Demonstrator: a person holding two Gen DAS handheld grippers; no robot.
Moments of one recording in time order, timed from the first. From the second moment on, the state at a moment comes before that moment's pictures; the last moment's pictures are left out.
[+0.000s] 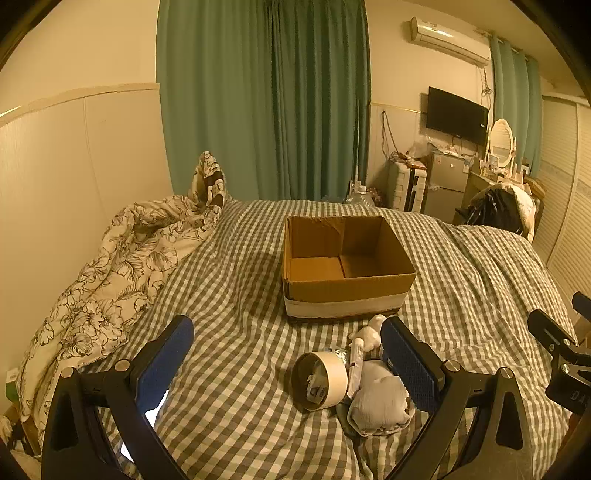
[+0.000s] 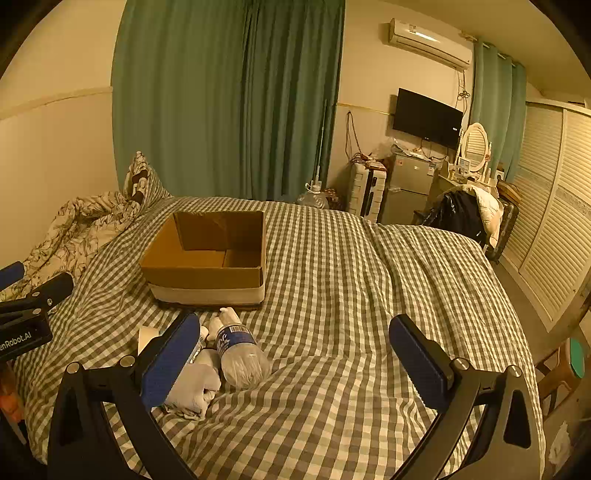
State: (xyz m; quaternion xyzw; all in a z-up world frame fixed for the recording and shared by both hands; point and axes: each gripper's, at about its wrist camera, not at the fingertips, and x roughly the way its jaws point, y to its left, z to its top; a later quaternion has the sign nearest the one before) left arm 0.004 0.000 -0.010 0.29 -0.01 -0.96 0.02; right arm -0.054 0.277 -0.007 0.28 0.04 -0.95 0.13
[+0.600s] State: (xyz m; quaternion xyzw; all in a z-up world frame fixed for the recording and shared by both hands) left arm 0.003 -0.001 -0.014 0.30 -0.01 -0.95 0.03; right arm -0.055 0.275 -0.009 0.29 0.04 -0.95 0.15
